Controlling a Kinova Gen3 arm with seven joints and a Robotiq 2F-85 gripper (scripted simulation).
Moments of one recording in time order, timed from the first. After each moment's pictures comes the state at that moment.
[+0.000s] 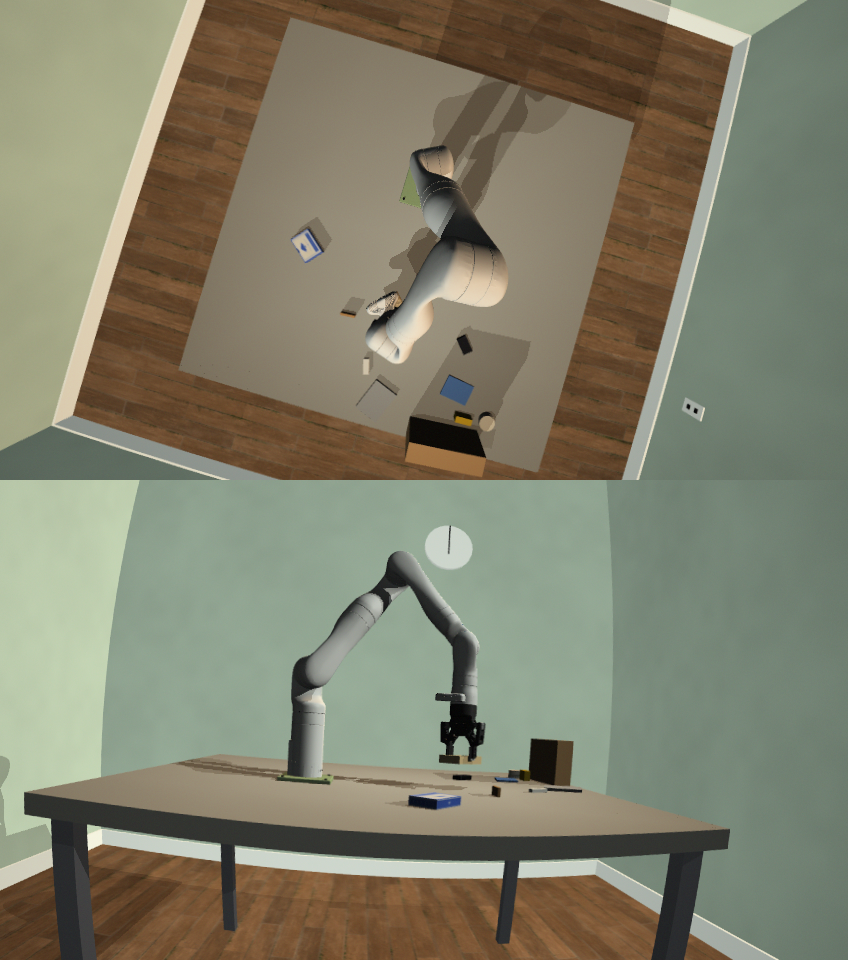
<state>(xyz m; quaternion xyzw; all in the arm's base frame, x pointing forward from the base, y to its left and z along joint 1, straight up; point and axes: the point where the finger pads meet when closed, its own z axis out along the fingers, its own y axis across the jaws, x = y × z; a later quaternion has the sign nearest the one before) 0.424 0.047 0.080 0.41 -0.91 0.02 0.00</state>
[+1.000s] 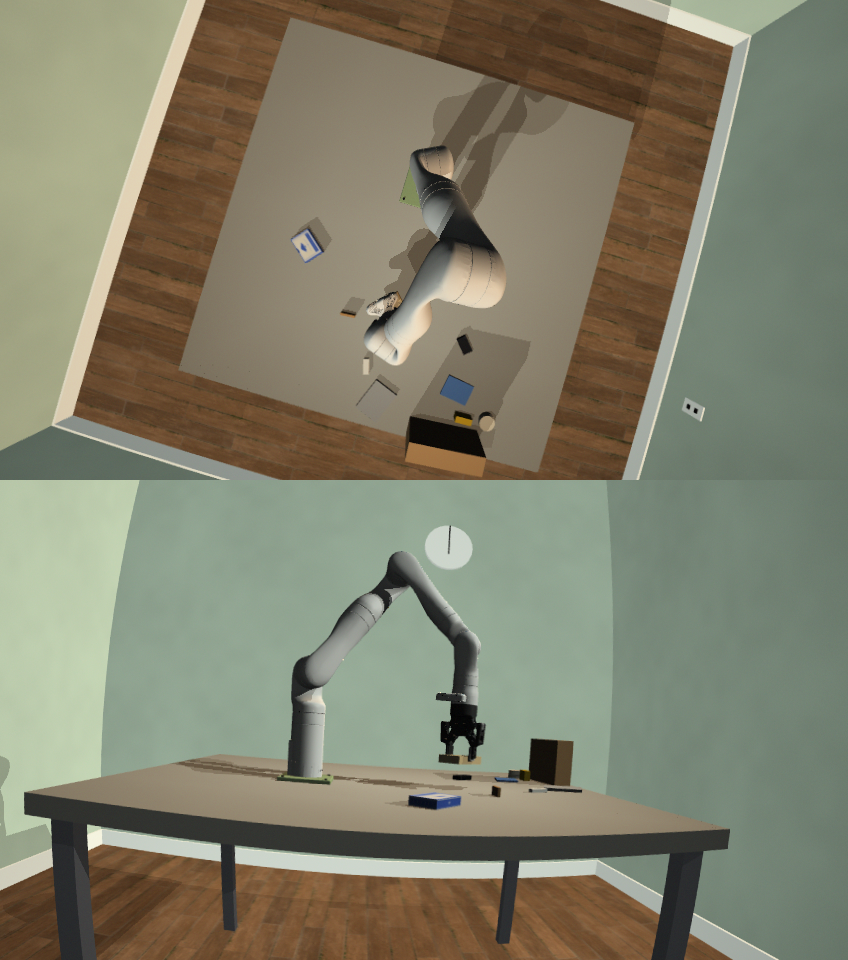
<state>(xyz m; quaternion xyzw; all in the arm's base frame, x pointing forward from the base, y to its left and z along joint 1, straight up) 0.423 0.048 0.080 0.41 -0.91 0.01 0.01</state>
